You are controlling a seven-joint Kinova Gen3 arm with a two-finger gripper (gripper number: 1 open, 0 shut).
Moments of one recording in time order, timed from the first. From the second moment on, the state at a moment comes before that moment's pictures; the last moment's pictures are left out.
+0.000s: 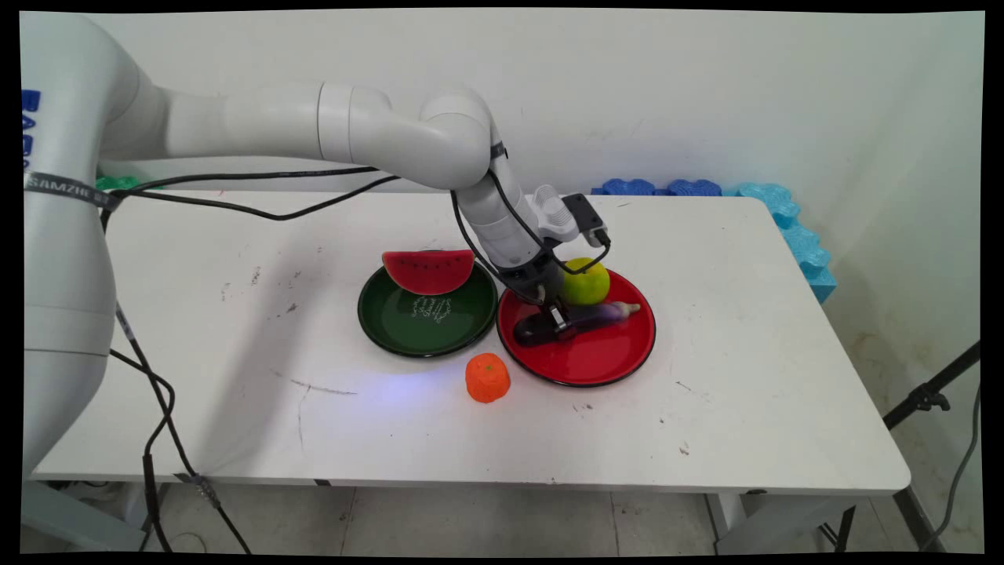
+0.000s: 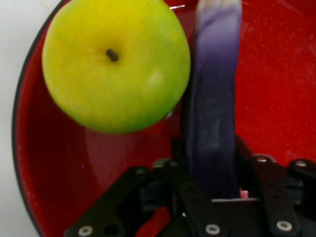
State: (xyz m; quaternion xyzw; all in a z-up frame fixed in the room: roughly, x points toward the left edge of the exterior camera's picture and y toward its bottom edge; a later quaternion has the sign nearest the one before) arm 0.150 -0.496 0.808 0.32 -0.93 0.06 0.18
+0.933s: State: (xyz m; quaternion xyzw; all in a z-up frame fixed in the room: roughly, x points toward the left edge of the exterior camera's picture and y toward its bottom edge) arm 0.159 -0.464 0.899 0.24 -0.94 0.09 0.22
